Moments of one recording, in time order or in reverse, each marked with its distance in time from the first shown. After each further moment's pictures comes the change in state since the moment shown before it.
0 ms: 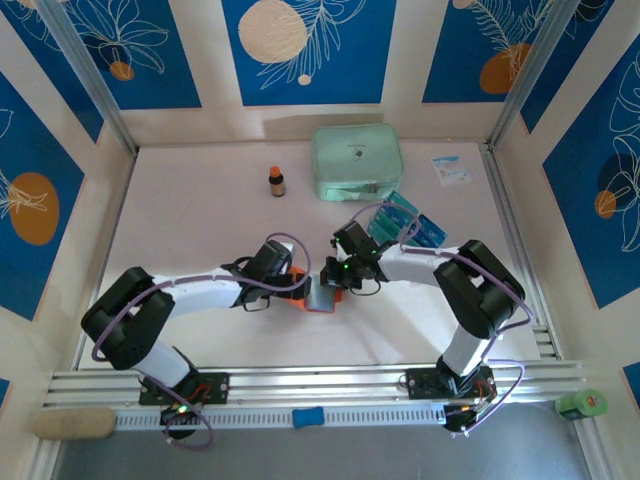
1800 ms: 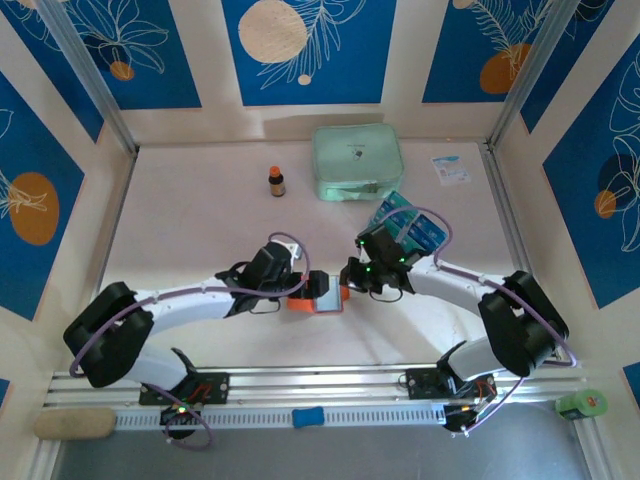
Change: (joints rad) left arm -0.074 -0.123 -0.039 0.140 0.160 -0.214; right arm -0.048 -0.264 -0.138 -0.079 0.052 0.064
